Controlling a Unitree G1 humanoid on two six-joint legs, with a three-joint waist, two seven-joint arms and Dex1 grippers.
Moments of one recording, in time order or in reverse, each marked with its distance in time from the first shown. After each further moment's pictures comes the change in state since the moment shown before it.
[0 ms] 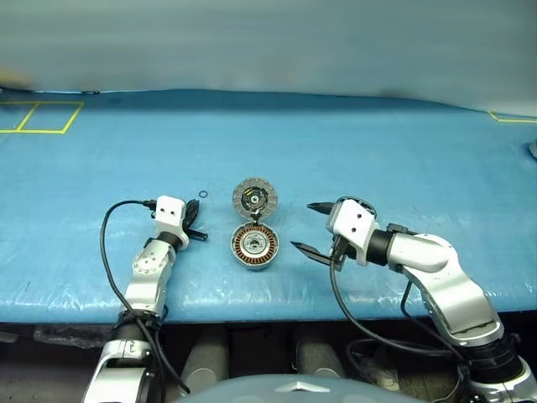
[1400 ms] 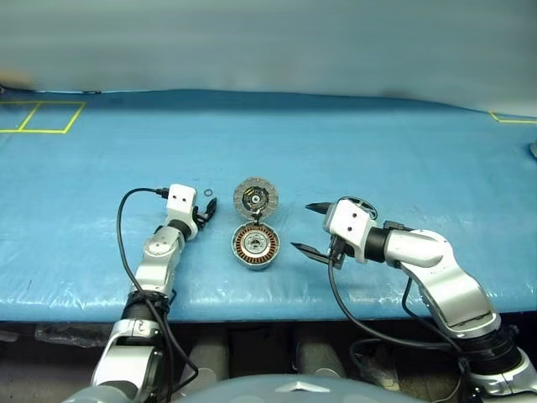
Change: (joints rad) left arm -0.156 -0.017 -0.024 0.084 0.047 0.158 0.002; right arm -0.032 -0.028 0.037 0.052 -0.010 -0.039 0.004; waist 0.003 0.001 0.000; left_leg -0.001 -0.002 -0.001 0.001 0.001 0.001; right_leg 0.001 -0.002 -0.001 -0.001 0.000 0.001
